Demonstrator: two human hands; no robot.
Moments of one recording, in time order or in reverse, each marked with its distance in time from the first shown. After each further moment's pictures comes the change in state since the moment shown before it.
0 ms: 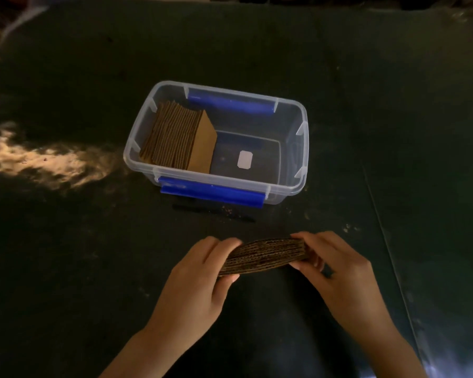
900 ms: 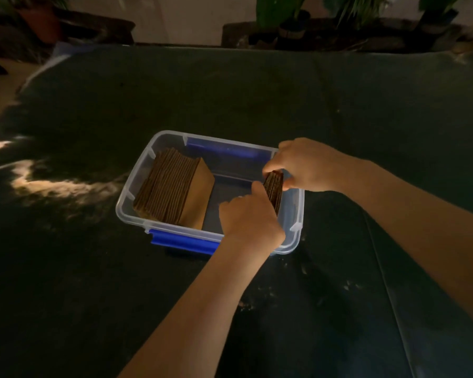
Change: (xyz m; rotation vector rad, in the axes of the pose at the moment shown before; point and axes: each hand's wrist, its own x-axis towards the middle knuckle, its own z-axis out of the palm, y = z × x) left_hand 0.182 0.051 -0.004 0.227 -0.160 -0.324; right_hand 0.242 0.002 -0.049 -0.727 -0.487 -0.447
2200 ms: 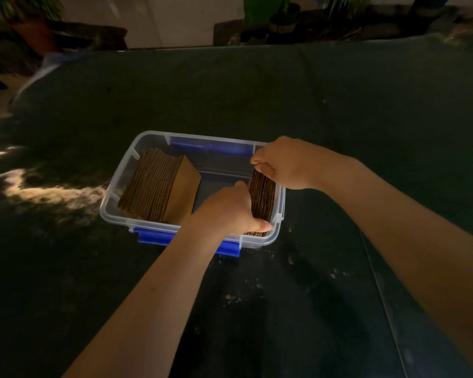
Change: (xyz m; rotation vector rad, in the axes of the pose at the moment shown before) left_hand 0.017 -0.012 -0.008 -0.061 -0.322 0.124; right_hand -0.015 -0.011 -0.002 0.218 -0.072 0.186
